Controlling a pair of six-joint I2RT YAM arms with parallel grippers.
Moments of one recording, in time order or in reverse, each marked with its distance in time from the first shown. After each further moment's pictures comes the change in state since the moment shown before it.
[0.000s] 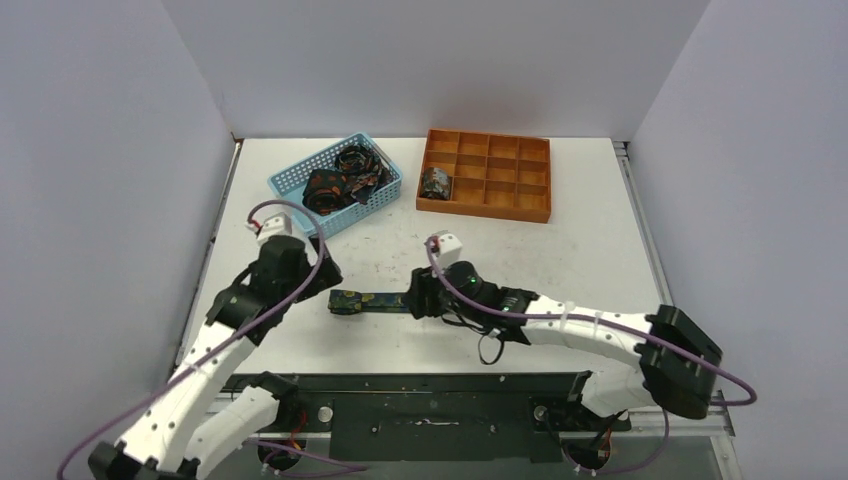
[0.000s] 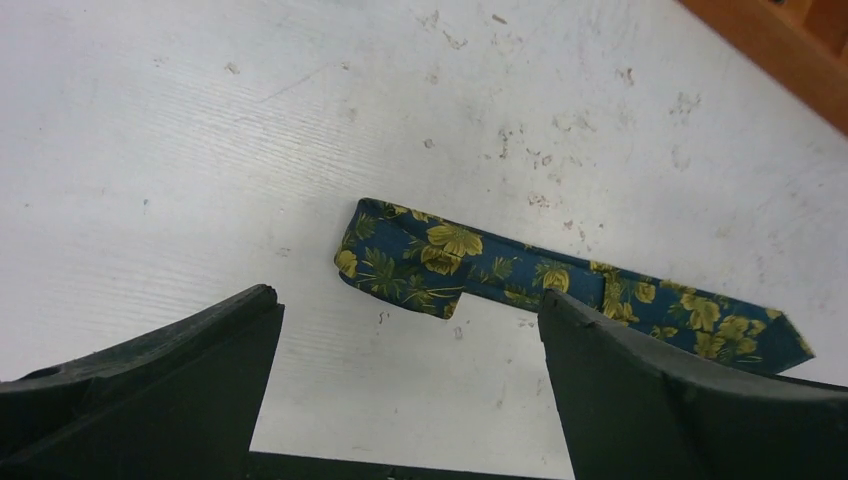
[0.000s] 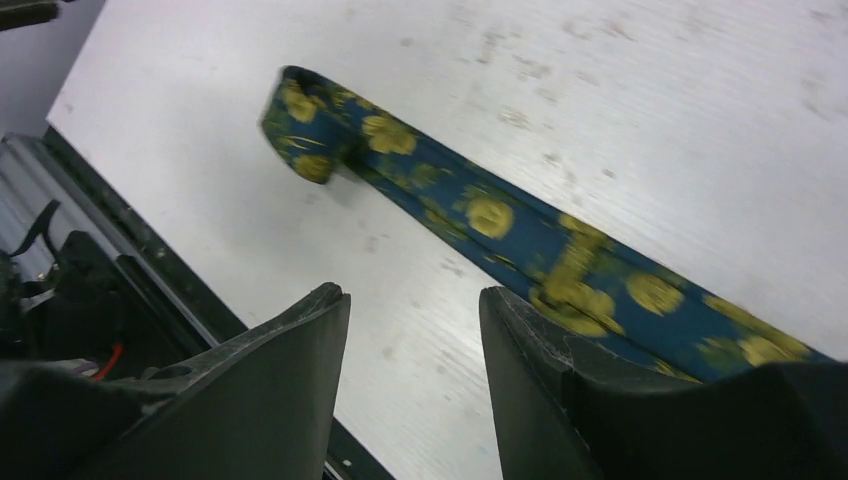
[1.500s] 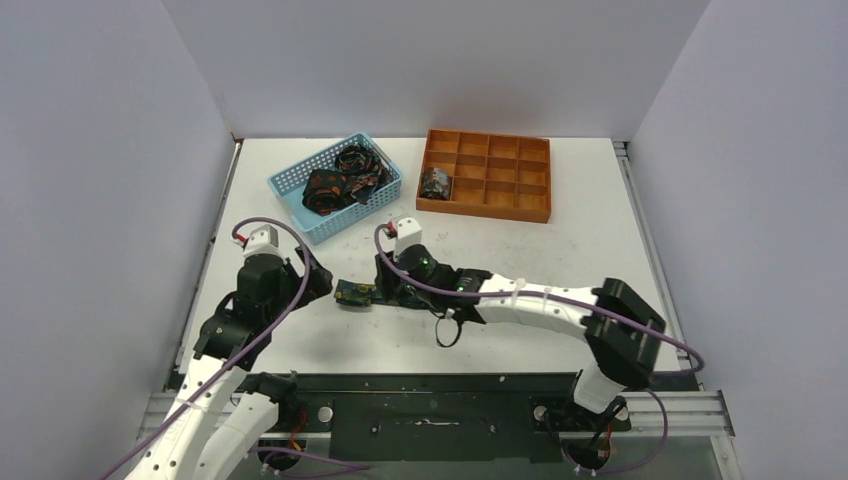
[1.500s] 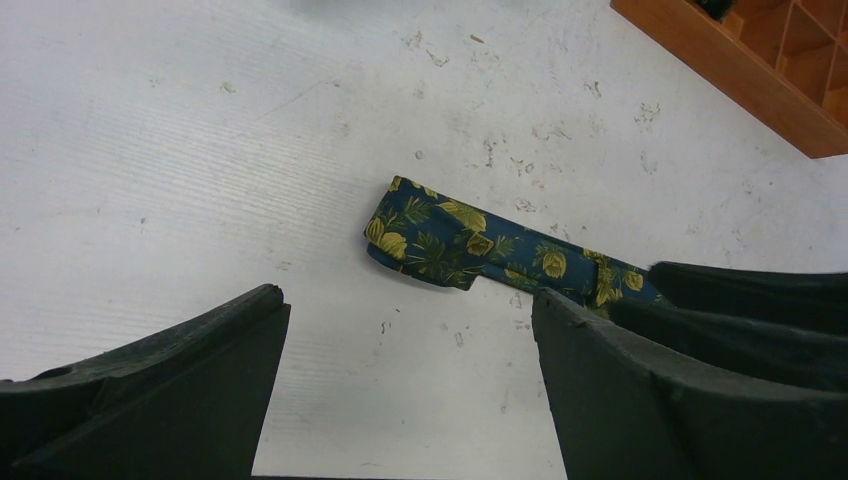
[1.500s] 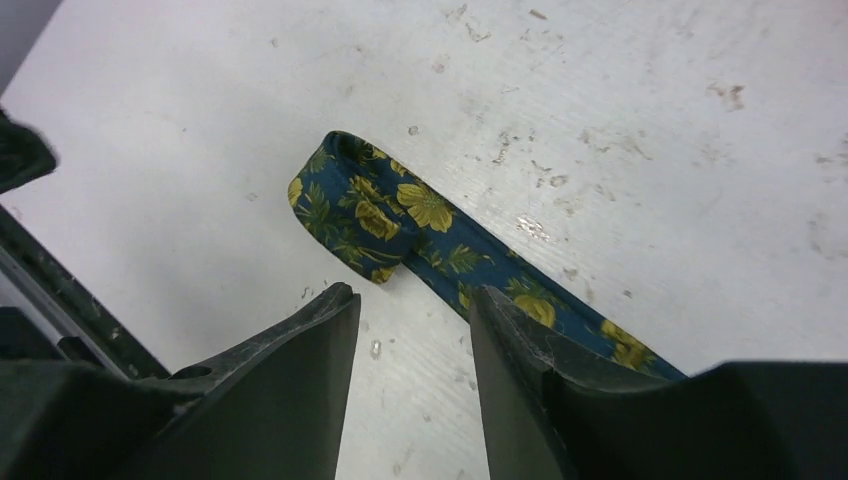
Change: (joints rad) left arm 0.161 -0.256 -0.175 0.099 0.142 0.084; right arm 0.077 0.430 0.440 -0.088 0.105 -0.085
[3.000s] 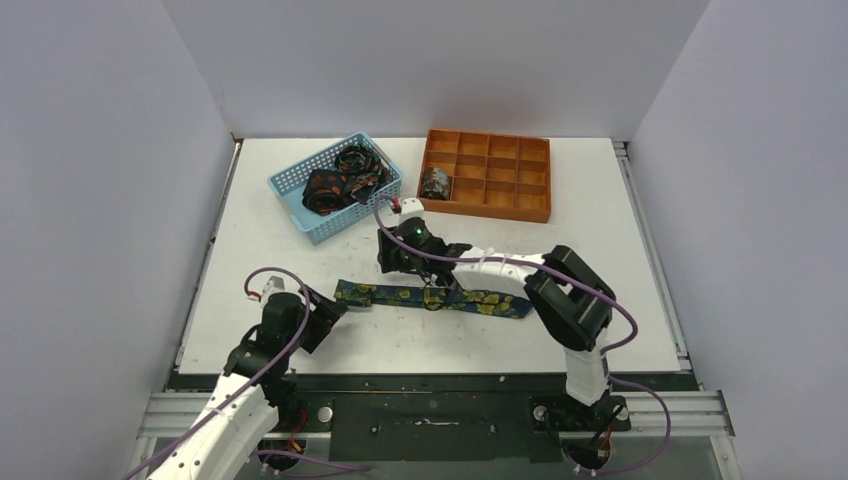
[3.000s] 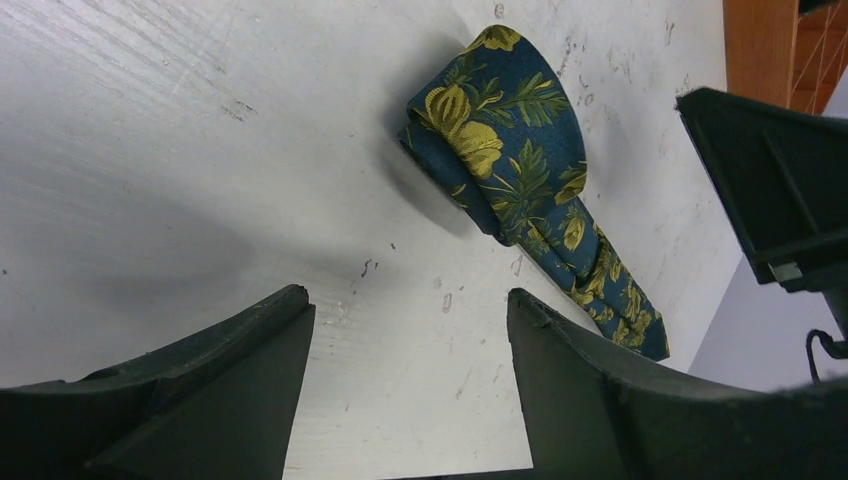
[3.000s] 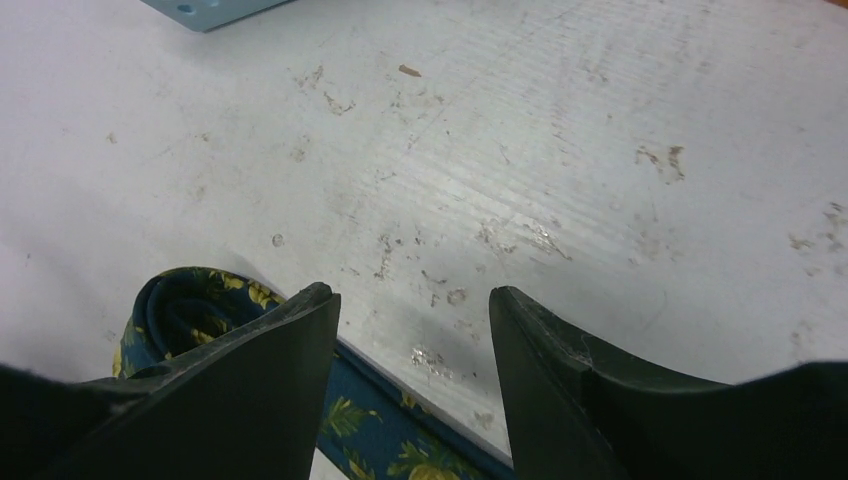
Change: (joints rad) left arm 0.000 -0.145 -0.456 0.207 0.158 -0.497; right arm -0.188 0.183 0.063 0.120 -0.069 0.013
